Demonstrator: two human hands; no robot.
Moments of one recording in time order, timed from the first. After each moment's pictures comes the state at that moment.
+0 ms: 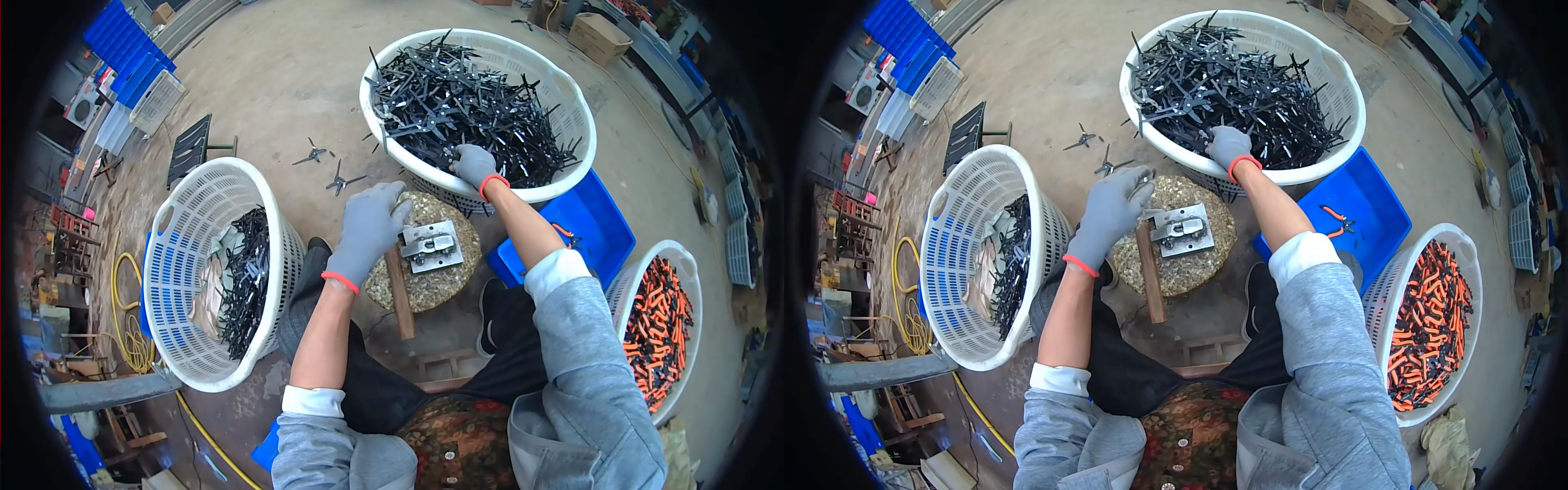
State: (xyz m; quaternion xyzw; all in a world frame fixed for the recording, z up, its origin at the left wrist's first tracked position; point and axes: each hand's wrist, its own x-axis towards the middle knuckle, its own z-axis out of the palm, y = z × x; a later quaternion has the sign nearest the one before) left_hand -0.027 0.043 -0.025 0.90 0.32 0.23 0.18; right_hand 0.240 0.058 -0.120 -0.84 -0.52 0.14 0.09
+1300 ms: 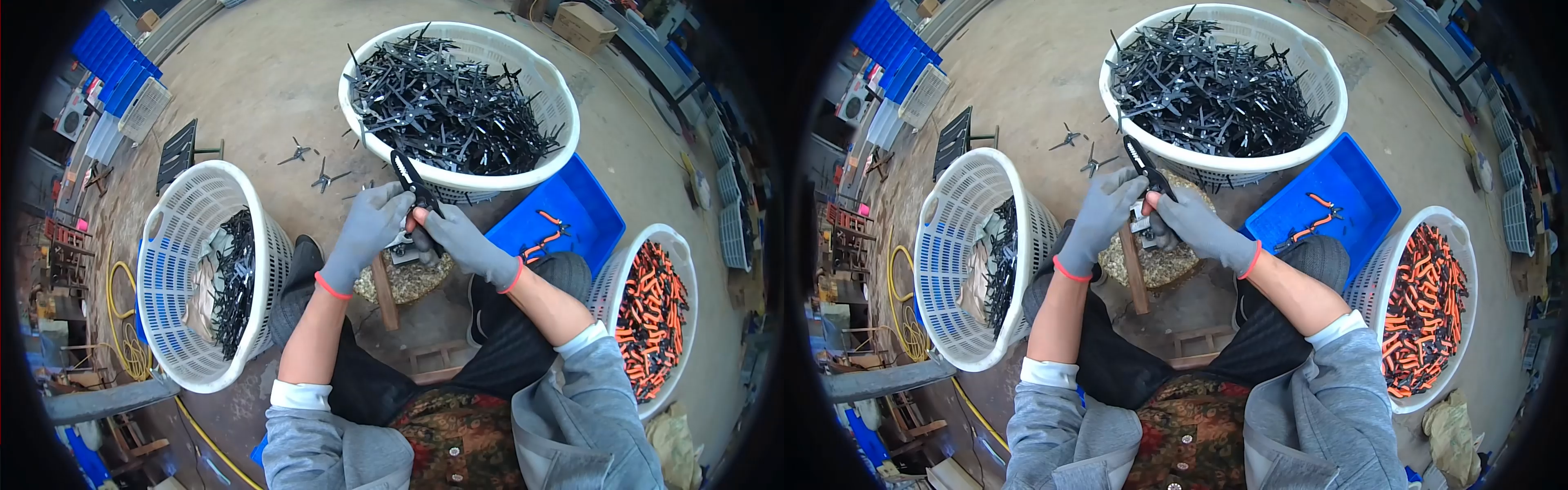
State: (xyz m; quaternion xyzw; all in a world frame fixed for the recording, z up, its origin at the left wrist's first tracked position) left_hand -0.008 0.003 0.019 0.73 0.30 0.20 0.58; right_hand 0.127 -0.093 -0.017 -0.49 -0.36 0.62 0.50
